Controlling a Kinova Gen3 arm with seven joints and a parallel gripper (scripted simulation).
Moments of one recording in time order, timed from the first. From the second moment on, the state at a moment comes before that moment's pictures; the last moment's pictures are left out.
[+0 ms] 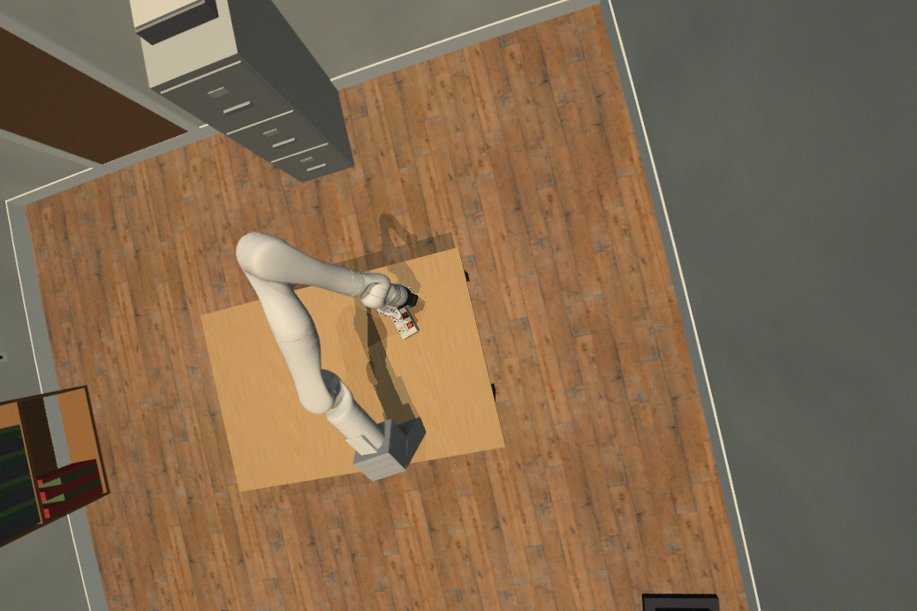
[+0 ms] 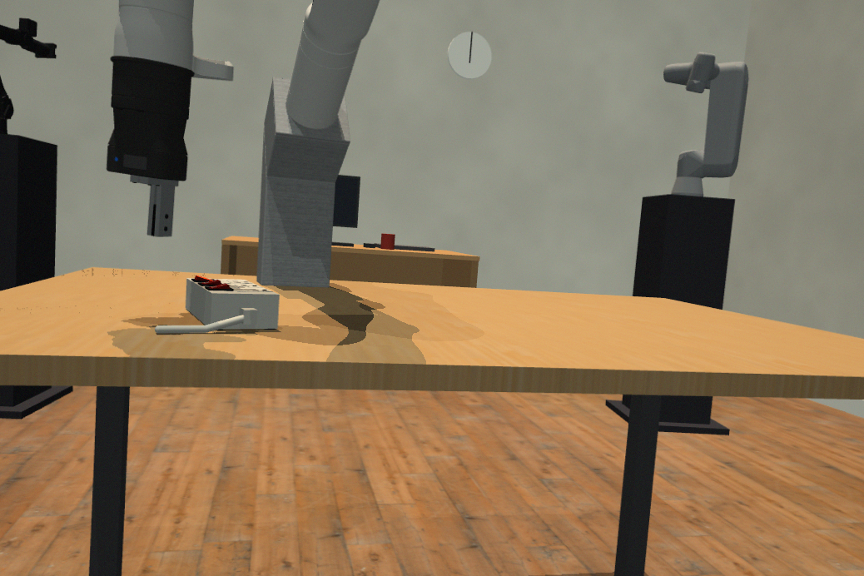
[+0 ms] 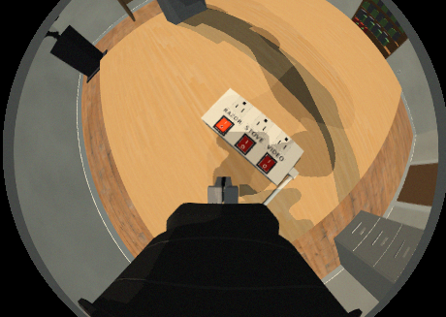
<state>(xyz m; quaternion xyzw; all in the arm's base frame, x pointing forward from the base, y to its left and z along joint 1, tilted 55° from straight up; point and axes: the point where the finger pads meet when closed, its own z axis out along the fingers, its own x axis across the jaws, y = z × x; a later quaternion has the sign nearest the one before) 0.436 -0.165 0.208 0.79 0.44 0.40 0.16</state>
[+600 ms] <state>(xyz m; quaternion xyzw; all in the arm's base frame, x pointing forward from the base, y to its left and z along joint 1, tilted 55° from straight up) 0.431 -0.166 0.206 0.81 0.39 0.41 0.14</state>
